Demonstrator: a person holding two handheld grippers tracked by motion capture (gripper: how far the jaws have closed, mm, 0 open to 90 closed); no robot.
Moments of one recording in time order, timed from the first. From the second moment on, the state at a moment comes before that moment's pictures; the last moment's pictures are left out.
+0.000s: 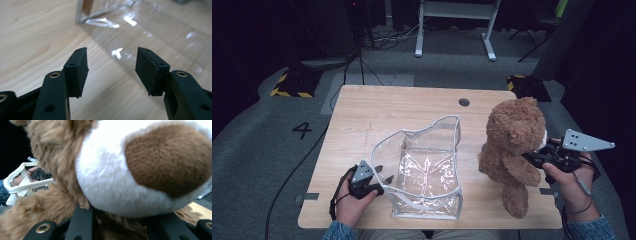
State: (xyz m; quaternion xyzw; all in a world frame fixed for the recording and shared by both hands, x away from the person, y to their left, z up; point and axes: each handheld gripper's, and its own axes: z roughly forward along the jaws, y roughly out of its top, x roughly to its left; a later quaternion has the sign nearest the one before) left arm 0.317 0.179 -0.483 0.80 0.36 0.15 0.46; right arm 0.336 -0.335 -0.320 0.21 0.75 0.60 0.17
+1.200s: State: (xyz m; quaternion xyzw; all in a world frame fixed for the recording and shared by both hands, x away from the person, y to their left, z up) left arm 0.321 0.149 -0.471 0.80 0.35 0.15 0.47; right arm 0.330 -0.330 -0.258 0.17 0.74 0.63 0.18
